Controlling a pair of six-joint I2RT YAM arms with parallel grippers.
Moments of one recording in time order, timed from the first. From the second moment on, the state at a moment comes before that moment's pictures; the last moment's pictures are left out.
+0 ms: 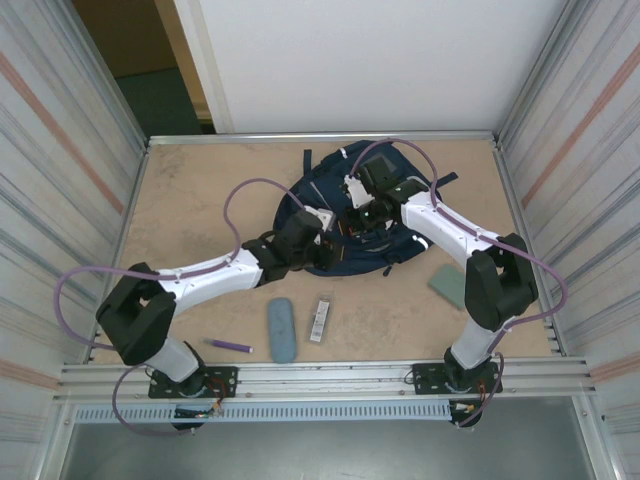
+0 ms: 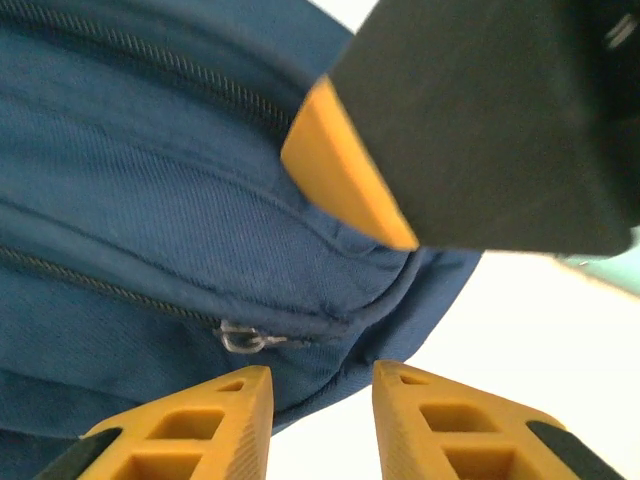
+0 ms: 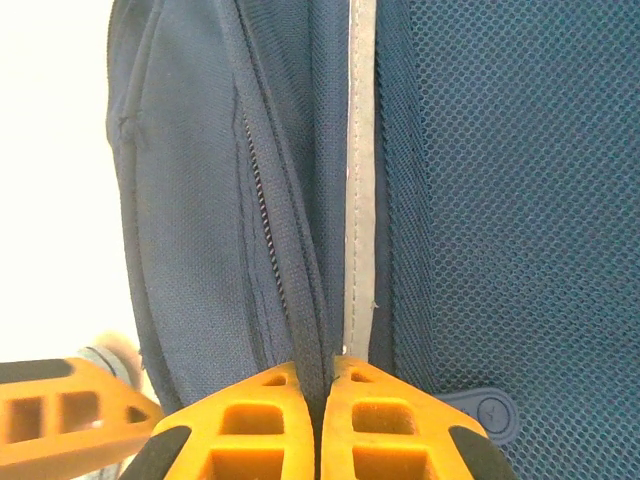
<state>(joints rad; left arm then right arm) -0.86 1.55 0.98 -0.15 -0.01 -0.47 0.53 1.71 1.35 -0.70 -0.31 0.23</state>
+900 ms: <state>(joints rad) -0.87 1.56 1.06 -0.30 -0.23 -0.47 0.52 1.71 1.35 -0.65 -0.37 0.28</state>
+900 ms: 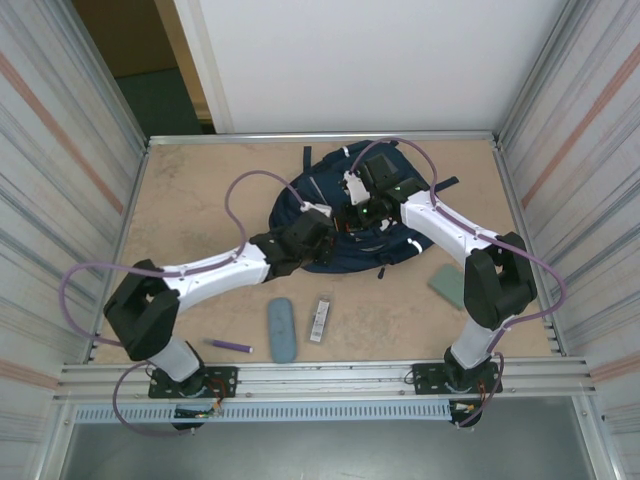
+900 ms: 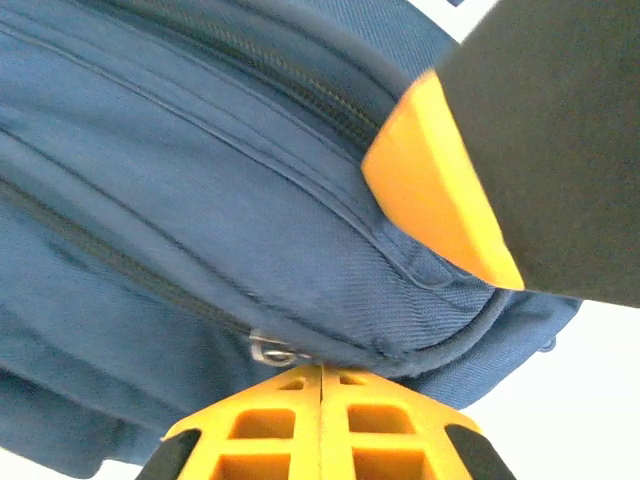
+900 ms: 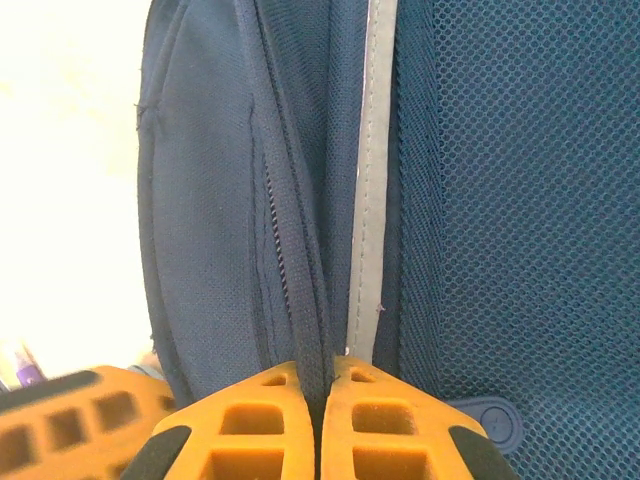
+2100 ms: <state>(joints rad) -0.91 1.67 1.10 -0.33 -0.28 -0.73 0.51 1.71 1.35 -0.68 -0.42 0.25</state>
